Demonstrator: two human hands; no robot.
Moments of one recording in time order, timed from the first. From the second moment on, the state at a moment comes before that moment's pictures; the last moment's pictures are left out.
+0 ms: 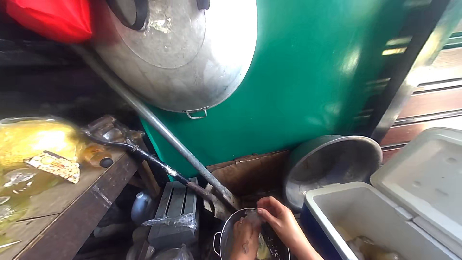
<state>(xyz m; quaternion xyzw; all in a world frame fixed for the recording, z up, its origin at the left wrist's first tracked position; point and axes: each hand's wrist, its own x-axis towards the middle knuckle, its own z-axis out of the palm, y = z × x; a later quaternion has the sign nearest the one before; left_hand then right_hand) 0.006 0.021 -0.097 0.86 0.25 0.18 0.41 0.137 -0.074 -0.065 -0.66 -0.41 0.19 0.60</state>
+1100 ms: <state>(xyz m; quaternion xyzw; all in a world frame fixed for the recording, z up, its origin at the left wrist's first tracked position) -0.043 -0.009 -0.101 0.83 0.18 0.47 0.26 0.060 -0.103 0.024 -0.75 -0.56 0.30 0.19</state>
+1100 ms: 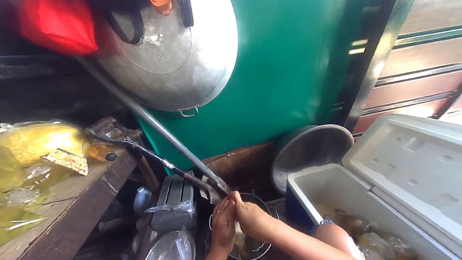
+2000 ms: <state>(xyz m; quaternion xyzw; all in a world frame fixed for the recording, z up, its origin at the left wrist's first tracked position) -0.066 -0.040 -0.186 0.78 0.49 0.05 0.38 0.045 -0.116 -0.188 -0.76 -0.56 0.27 0.19</state>
